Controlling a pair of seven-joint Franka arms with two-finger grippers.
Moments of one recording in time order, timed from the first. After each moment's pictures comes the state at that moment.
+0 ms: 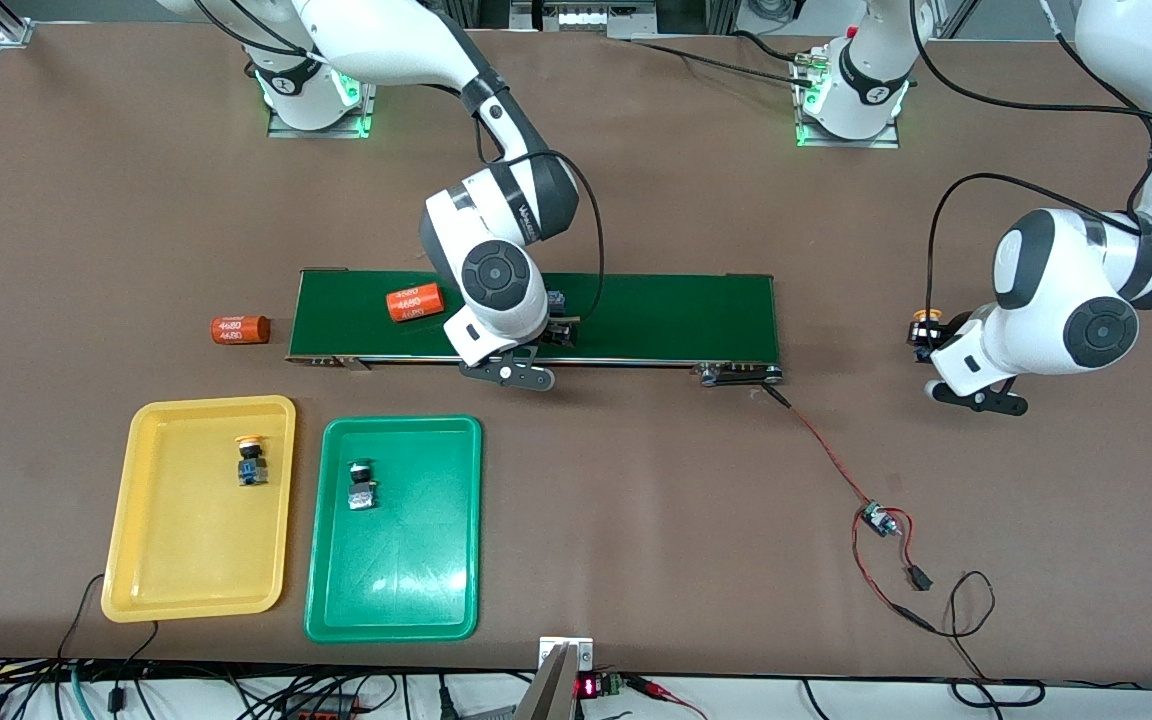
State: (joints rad) left arm 0.28 0.37 -0.31 -1.92 0.14 1.97 0.06; right arm 0.92 0.76 -0.33 -1.38 0.34 1.95 0.68
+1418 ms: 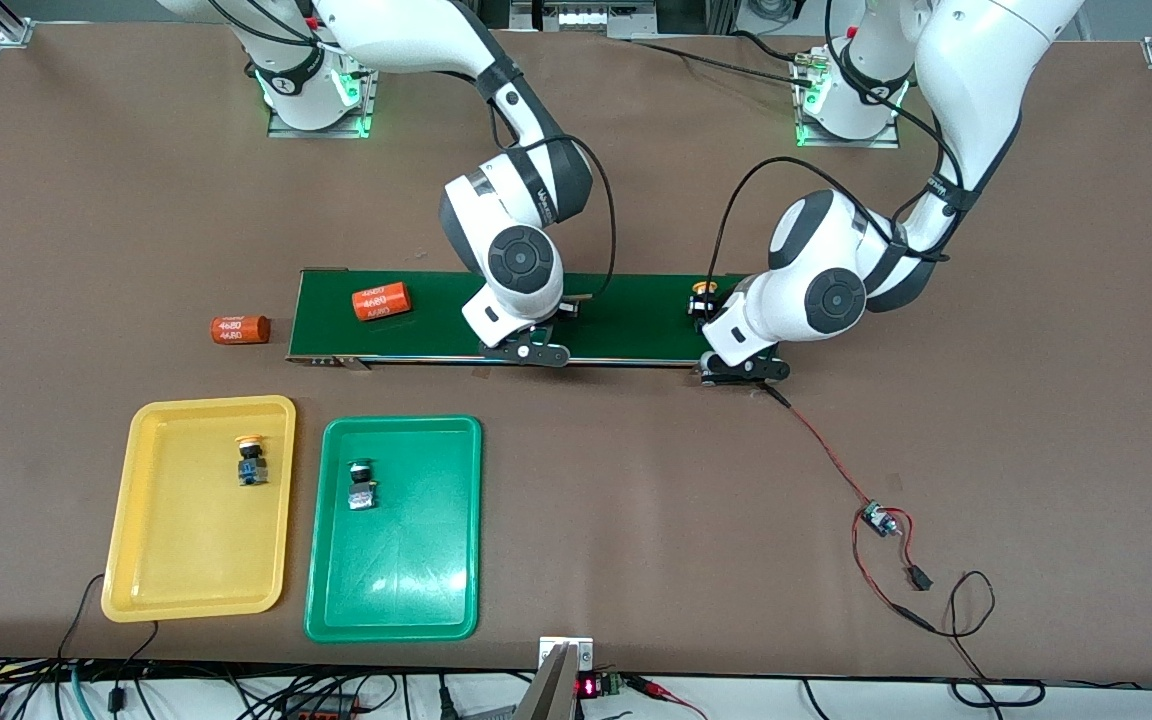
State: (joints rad) left arm 0.06 0.51 -0.55 -1.93 -0.13 2.16 -0.33; right arm 0.97 0.73 -0.35 -1.43 0.35 1.94 0.65
